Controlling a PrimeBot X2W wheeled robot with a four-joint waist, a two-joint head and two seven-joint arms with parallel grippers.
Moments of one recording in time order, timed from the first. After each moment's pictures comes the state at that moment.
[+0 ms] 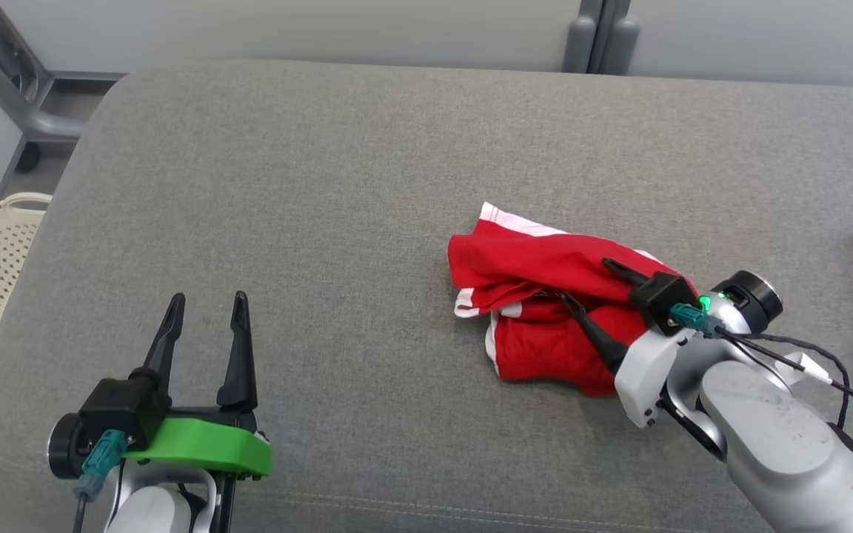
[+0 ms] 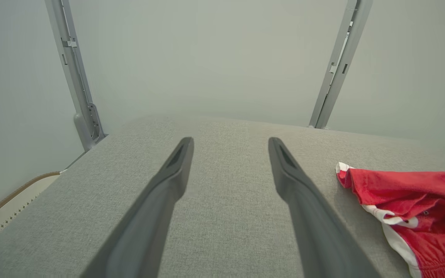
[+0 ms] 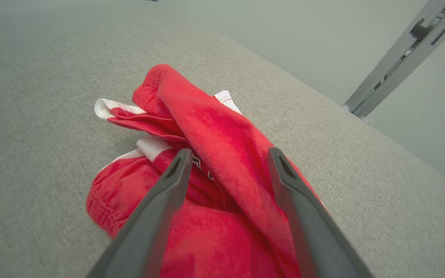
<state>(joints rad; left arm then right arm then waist) -0.12 0.23 -0.28 0.11 -0.42 0.10 -0.25 -0.53 -0.34 0.64 0.56 0.25 0.13 -0.16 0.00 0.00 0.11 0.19</state>
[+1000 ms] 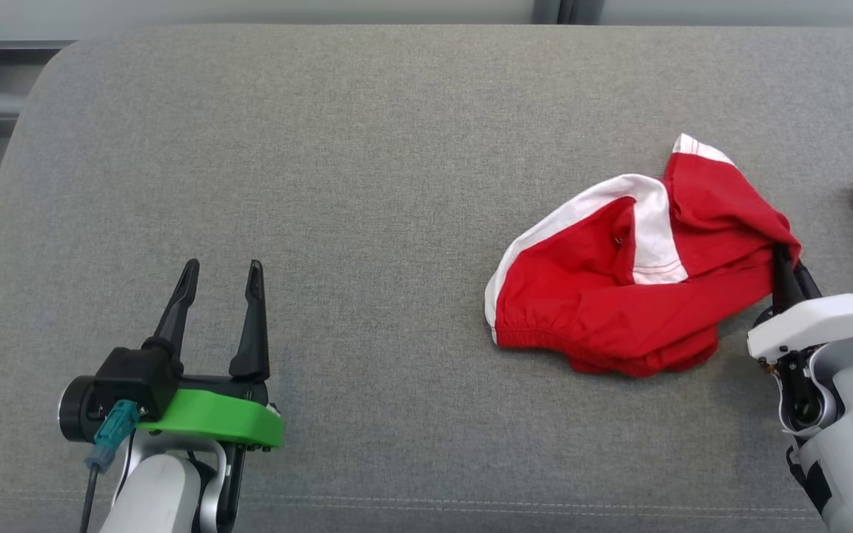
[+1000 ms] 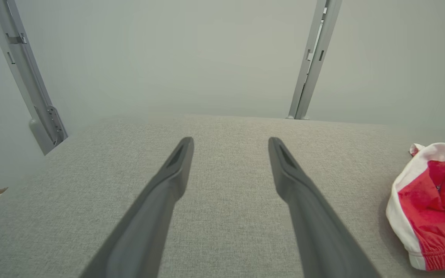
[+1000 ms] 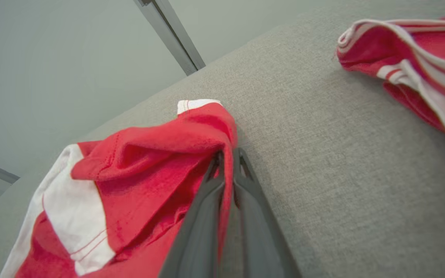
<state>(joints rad) -0.20 0.20 -0.28 0.15 -0.38 0.06 -0.26 -0.49 -0.28 0.10 0.77 0.78 0.13 -0.26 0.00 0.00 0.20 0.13</state>
